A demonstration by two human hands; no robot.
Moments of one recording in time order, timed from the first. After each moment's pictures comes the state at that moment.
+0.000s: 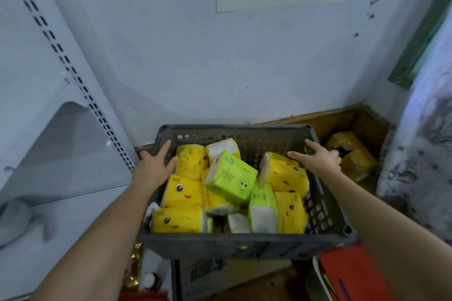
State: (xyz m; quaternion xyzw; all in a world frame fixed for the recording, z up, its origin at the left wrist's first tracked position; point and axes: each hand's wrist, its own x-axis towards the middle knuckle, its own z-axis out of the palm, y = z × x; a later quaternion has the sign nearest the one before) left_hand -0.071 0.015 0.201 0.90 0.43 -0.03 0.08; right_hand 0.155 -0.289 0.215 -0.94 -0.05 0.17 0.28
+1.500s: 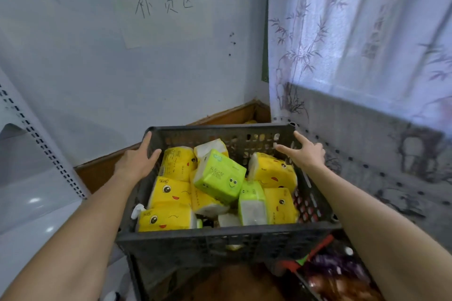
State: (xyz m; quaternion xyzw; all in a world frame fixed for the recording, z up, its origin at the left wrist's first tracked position) left_hand -0.124 -0.191 0.283 0.96 0.26 0.04 0.07; right_hand -0.008 -0.574 0.278 -0.93 0.04 0.01 0.37
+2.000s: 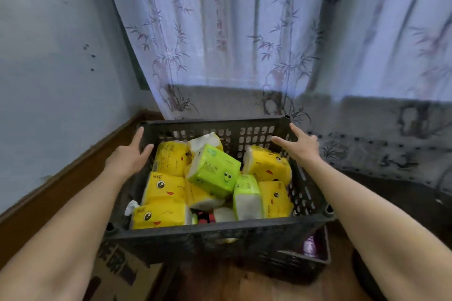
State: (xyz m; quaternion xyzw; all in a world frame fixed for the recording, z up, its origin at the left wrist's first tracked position) left_hand -0.016 -0.330 0.295 1.00 -0.05 0.02 0.08; right_hand -0.150 -0.708 0.284 -0.86 0.31 -0.14 0.38
